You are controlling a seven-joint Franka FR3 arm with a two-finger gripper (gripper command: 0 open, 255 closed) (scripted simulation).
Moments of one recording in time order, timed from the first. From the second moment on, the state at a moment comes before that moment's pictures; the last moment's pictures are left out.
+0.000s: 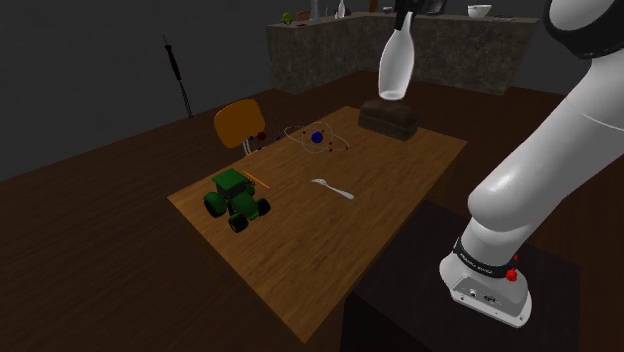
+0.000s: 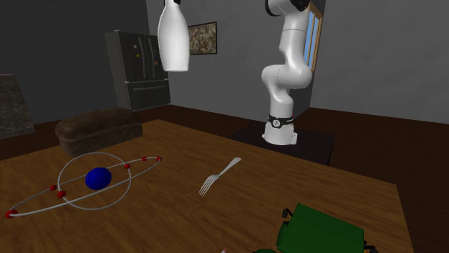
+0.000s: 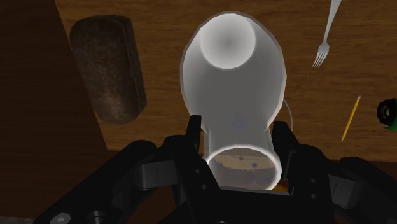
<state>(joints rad) -0.33 -0.20 -0.22 -1.52 0.03 1.51 -0.45</state>
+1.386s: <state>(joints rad) -0.48 -0.04 -0.44 -1.44 0.12 1.56 -0.81</state>
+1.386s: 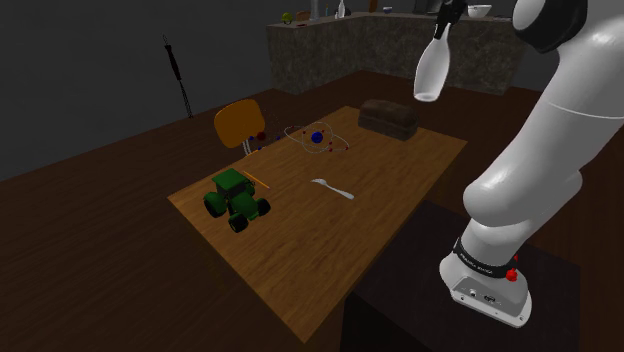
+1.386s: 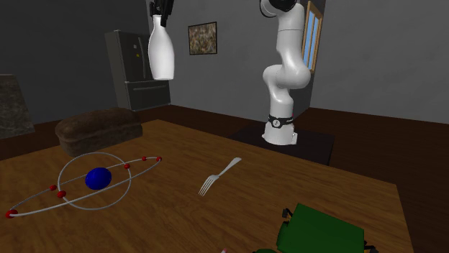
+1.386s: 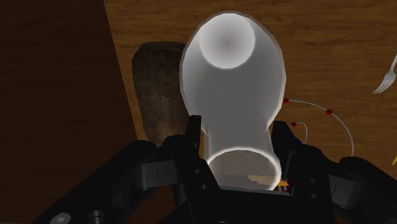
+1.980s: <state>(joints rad) -0.48 -0.09 -0.43 -1.63 0.10 1.70 -0.81</state>
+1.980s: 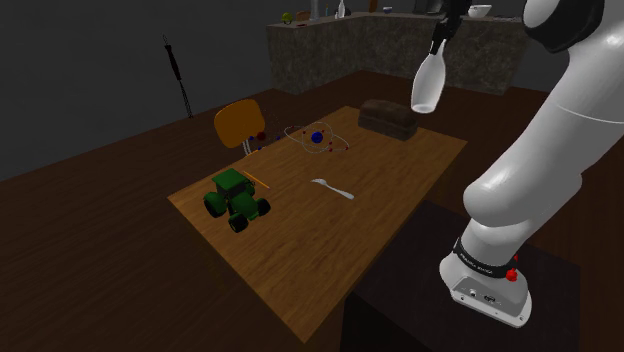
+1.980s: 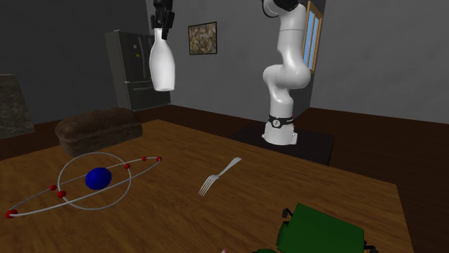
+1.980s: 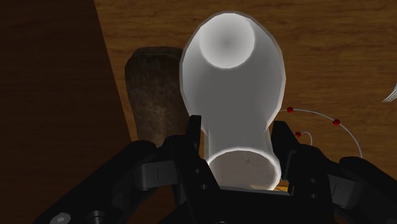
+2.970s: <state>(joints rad) -0.48 -0.13 -0.42 -1.87 0.08 1.91 -0.82</state>
